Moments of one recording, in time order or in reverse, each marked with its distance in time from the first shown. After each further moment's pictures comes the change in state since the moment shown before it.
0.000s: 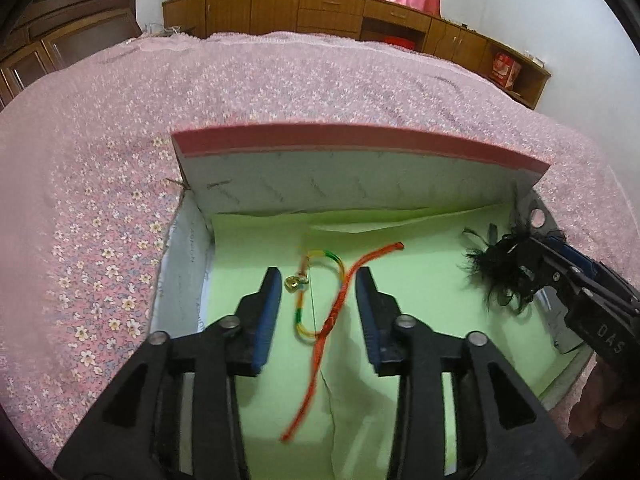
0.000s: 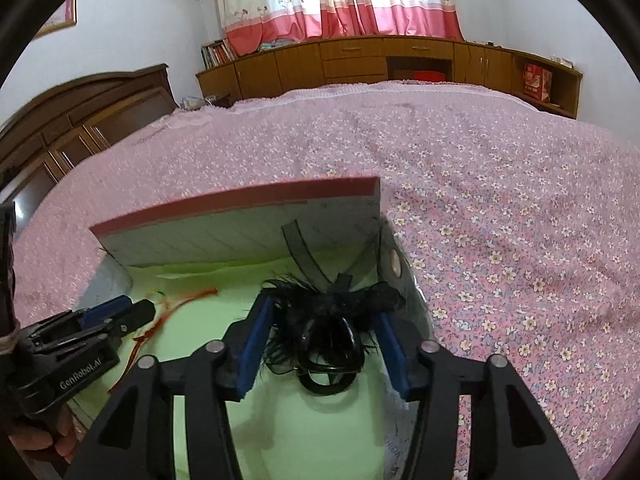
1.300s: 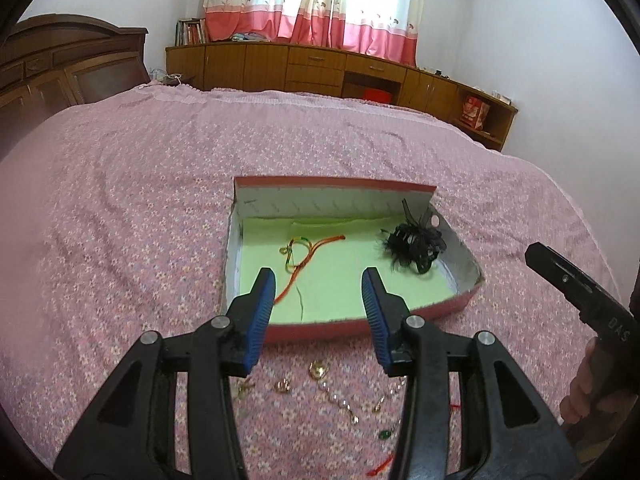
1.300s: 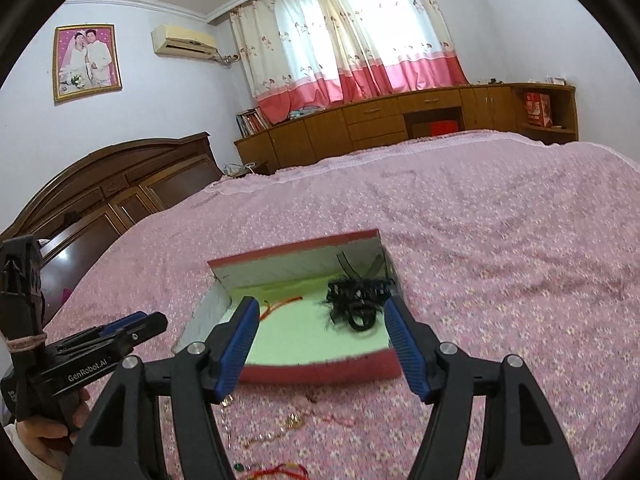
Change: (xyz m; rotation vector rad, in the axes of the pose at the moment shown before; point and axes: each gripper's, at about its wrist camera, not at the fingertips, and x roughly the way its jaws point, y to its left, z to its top) left arm -0.146 -0.001 -0.061 0.007 -0.181 -0.059; right arm -0.165 -0.005 -0.054 0.054 -0.218 0.137
